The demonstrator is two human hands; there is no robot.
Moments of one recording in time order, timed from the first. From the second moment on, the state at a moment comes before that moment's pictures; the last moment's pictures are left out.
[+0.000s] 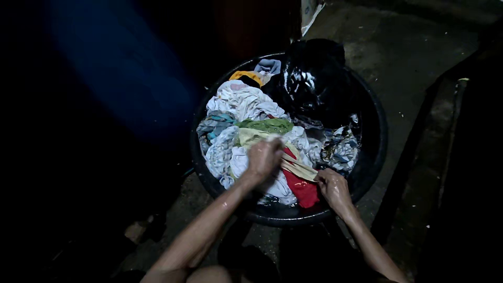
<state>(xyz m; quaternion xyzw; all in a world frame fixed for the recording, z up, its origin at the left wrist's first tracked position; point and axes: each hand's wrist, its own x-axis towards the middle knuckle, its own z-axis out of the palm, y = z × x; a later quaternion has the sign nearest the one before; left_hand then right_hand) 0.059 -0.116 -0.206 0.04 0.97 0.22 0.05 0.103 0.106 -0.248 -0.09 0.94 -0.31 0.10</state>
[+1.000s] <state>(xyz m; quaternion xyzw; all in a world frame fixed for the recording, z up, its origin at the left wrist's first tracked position) 0.007 -0.132 -0.227 0.00 0.99 0.13 0.07 0.098 0.106 -0.230 0.04 0.94 -0.28 0.17</state>
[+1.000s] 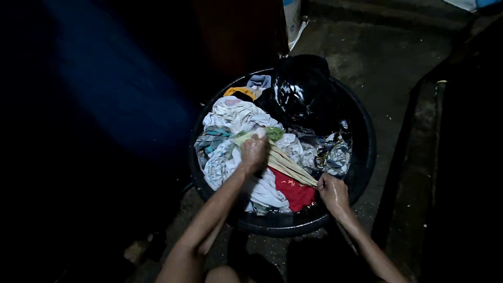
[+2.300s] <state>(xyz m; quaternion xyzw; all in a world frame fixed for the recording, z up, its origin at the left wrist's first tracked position) 0.086 -0.139 -0.183 0.13 0.92 0.23 0.28 0.038 0.056 -0.260 -0.18 0.84 -0.08 0.50</state>
